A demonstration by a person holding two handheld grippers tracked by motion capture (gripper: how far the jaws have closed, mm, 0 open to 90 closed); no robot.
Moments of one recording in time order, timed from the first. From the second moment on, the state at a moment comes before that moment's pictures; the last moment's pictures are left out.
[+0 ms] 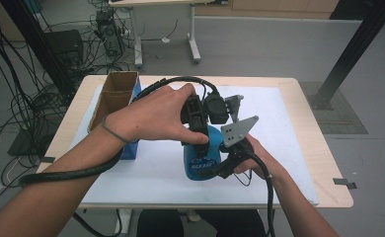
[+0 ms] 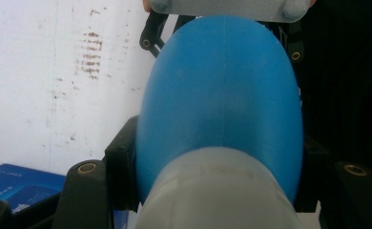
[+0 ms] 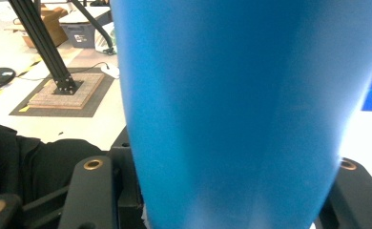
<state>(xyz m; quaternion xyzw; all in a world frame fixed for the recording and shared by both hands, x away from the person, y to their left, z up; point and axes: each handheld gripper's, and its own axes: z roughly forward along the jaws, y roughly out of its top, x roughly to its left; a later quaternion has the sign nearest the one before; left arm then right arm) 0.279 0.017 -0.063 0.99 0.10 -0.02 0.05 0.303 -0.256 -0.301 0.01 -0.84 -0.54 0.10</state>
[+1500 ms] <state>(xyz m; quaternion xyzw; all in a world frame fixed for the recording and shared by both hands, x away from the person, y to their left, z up) 0.276 0.020 -0.062 0.99 0.11 -0.02 0.05 0.304 -0.253 -0.299 0.01 -0.84 -0.53 0.10</state>
